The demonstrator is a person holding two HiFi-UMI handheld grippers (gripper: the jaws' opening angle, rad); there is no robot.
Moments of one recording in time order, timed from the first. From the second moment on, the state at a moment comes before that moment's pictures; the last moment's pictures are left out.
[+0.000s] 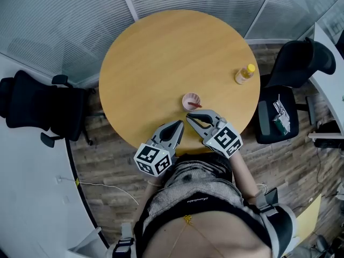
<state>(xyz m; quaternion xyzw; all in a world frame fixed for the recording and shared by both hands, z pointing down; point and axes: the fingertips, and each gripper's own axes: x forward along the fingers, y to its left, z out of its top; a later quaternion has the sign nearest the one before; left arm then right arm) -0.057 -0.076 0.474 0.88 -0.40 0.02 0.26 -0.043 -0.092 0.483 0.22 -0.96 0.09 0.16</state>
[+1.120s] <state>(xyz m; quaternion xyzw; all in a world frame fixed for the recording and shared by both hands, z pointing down) -0.066 -0.071 0.469 0.88 -0.41 0.01 0.24 -0.052 -0.082 0.472 0.21 -0.96 0.08 0.14</state>
